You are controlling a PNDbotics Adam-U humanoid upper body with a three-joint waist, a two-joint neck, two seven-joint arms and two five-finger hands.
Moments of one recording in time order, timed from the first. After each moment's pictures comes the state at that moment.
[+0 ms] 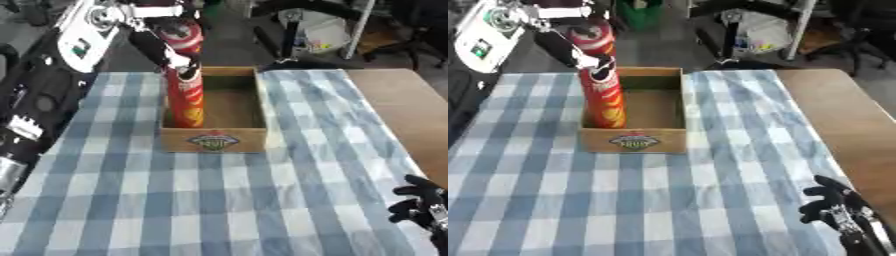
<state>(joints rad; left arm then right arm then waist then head) -1.08 0.51 -0.24 -1.07 -0.48 -0.37 -0.75 0.12 -0.16 -0.01 -1.83 -0.12 -0.10 0.25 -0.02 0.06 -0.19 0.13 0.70</state>
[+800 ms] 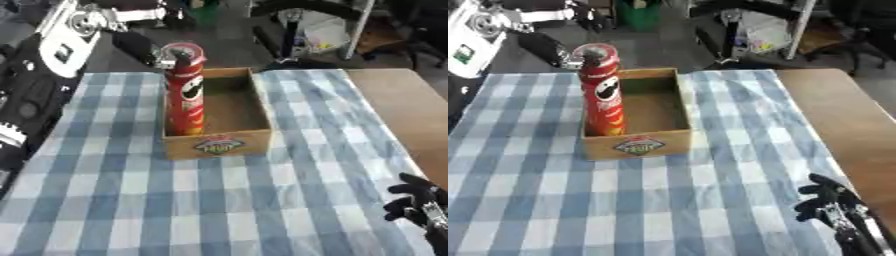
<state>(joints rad) -1.05 0.57 -0.22 -1.12 -0.45 -0.41 -0.71 0.12 -0.16 -0.01 -1.83 -0.10 -0.10 0.25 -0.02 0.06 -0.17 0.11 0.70</state>
